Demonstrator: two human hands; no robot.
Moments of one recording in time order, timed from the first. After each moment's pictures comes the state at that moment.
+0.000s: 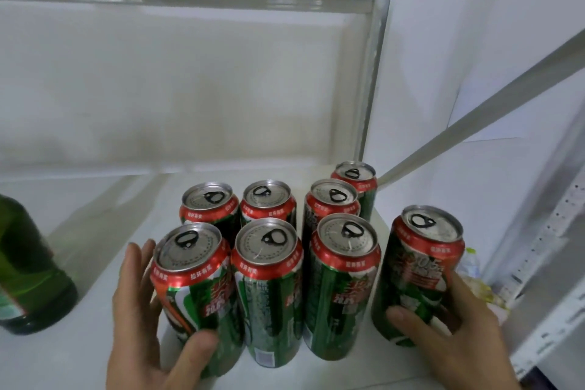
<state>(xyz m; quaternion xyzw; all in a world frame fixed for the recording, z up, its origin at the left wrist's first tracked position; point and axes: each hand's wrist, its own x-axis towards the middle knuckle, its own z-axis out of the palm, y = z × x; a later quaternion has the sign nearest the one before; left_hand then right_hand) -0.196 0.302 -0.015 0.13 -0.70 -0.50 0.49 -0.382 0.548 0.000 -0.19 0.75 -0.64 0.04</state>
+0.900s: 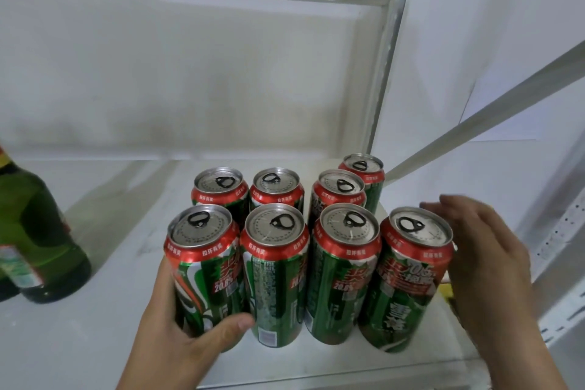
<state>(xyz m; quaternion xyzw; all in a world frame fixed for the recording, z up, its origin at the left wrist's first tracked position) -0.197 0.314 -0.001 0.18 -0.71 -0.57 0.36 -0.416 0.545 0.048 -0.19 0.60 -0.78 0.03</state>
